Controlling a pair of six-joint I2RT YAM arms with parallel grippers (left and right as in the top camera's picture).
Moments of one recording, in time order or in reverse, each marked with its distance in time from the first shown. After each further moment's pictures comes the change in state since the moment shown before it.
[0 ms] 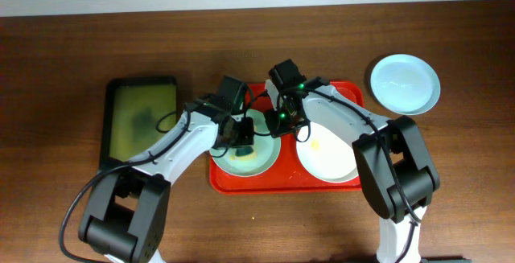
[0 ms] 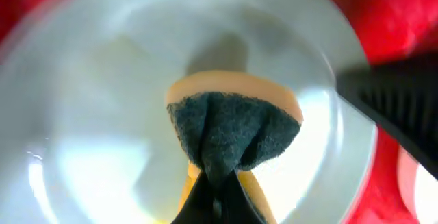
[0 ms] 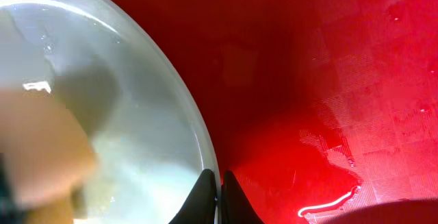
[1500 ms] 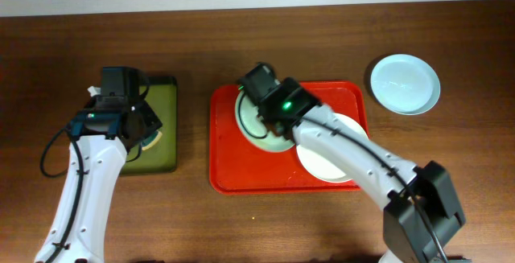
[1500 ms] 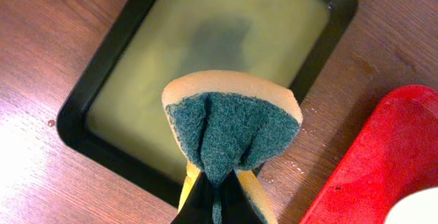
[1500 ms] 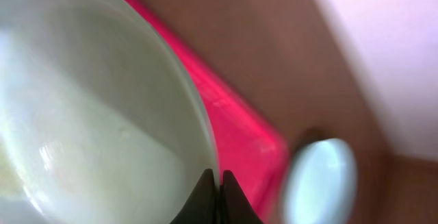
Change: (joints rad) left arm 0.473 -0.398 0.008 -0.276 -0.340 -0.113; right arm 0.240 -0.256 0.034 -0.019 0.863 -0.363
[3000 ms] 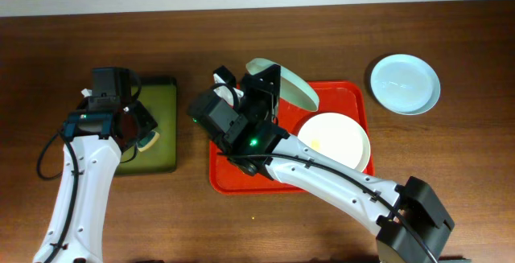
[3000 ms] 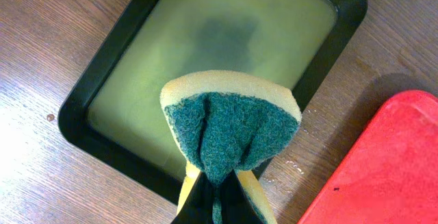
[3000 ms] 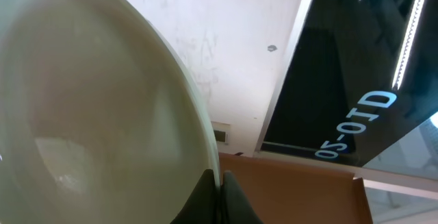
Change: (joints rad) left arm 0.040 0.000 0.000 -0.005 0.037 0.001; right arm 0.217 -0.005 0.005 0.377 0.709 -0.718
